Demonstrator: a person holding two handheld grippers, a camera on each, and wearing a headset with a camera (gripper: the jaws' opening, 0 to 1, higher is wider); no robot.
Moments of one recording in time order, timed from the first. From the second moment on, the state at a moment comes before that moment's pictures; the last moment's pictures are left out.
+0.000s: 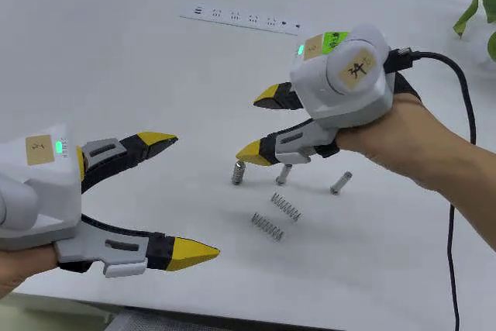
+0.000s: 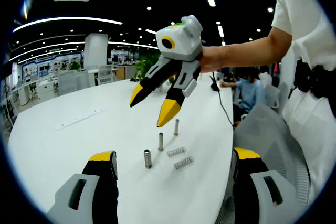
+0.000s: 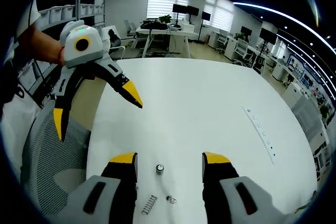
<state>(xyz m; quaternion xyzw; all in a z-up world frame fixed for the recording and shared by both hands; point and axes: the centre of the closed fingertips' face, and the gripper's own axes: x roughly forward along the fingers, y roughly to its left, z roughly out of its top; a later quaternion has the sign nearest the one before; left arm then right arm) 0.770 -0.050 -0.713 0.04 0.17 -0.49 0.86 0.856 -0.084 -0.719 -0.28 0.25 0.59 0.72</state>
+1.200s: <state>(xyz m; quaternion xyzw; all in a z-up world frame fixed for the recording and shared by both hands) 0.746 -0.063 -0.753 0.11 0.25 -0.52 0.81 0.797 -0.223 -0.709 -0.15 0.22 0.55 0.79</state>
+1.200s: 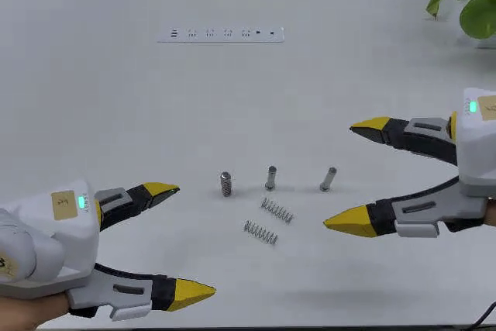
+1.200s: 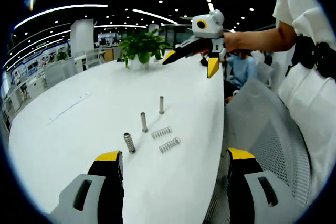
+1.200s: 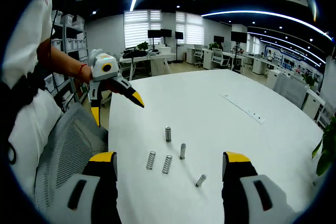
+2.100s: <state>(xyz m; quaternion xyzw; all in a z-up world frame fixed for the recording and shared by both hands) 0.765 -0.120 -0.811 0.26 0.27 -0.58 0.72 0.762 -0.262 -0.733 -0.12 0.25 0.53 0.80</state>
